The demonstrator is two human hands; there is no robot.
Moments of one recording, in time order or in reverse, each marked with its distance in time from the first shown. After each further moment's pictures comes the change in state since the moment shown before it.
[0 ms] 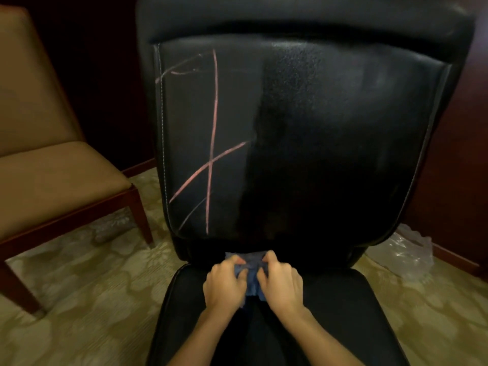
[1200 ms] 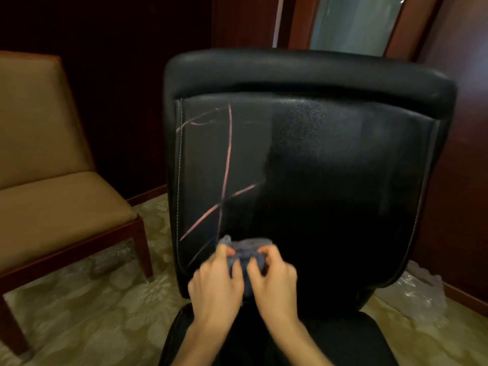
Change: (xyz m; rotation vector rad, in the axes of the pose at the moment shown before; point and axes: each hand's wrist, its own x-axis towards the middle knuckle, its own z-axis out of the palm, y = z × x) left_hand -0.020 0.062 -0.106 -0.033 0.432 0.203; right_hand 0.013 -0.073 -0.064 0.629 0.425 -0.113
